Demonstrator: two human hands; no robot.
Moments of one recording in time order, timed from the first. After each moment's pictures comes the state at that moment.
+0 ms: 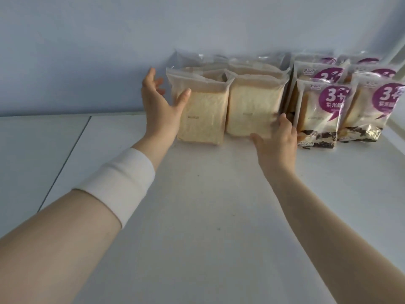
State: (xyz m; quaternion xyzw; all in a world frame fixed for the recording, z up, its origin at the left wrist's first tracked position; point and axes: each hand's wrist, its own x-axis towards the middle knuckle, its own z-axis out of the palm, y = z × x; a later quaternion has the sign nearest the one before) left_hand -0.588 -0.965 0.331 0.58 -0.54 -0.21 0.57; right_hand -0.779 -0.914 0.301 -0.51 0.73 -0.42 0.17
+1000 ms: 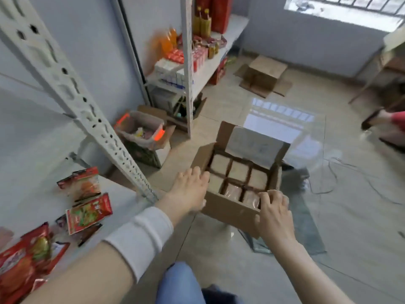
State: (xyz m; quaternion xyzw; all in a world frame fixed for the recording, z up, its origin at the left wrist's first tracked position) left_hand -1.067 -0.421 0.185 0.03 -0.98 -0.02 -0.20; right_hand -1.097 -0.219 0.162 -0.13 0.98 -0.03 0.15
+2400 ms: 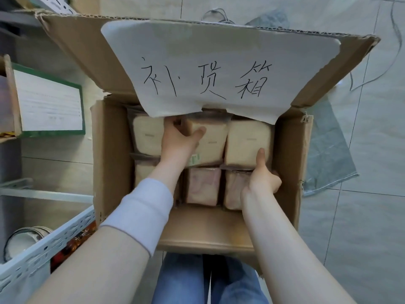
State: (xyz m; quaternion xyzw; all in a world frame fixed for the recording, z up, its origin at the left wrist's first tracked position) left_hand -1.419 -0.359 -0.253 0.42 -0.74 -0.50 -0.17; right_hand -1.389 -0.210 -0.257 0.71 0.51 -0.48 0.08
